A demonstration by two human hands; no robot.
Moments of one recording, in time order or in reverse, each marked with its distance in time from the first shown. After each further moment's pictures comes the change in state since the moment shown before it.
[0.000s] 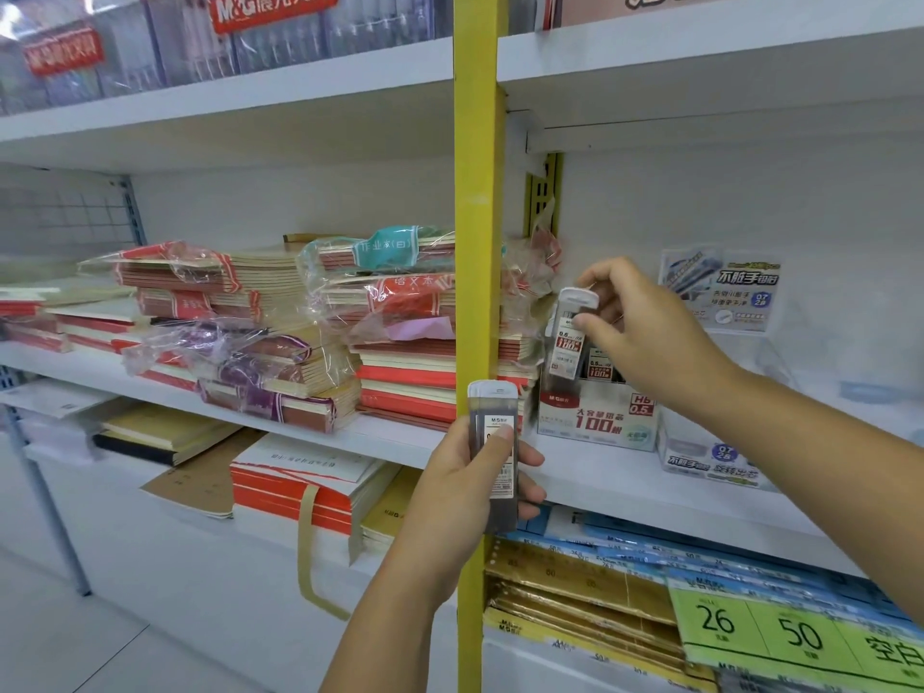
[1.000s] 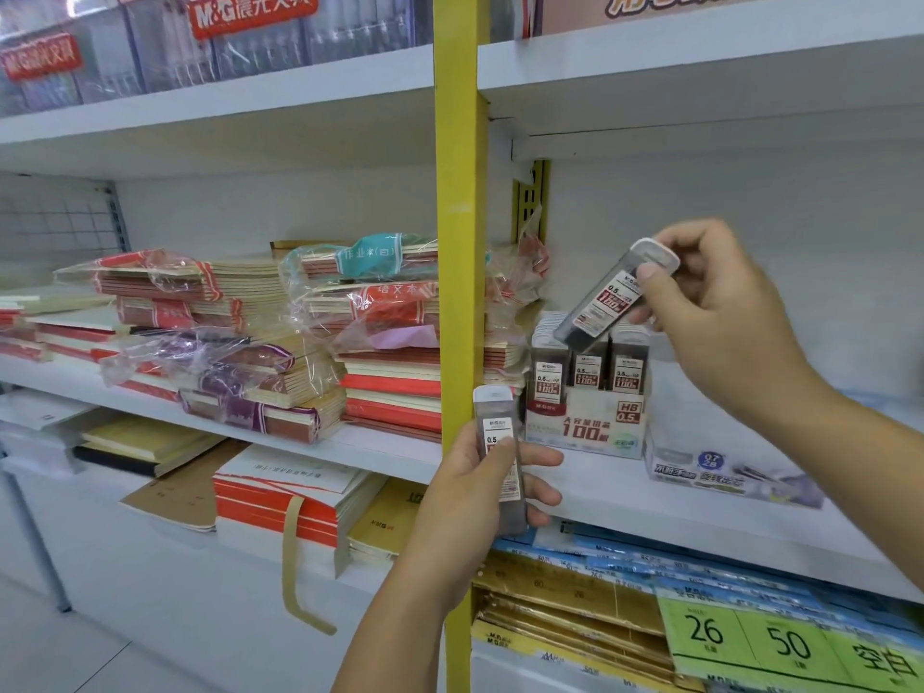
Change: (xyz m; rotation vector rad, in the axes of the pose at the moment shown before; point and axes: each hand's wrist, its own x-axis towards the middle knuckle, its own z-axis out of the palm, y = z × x) left_hand 0.009 -0.004 0.016 -0.056 -0.058 -0.001; right_hand -0.017 -0.009 -0.043 0.345 0.242 0.060
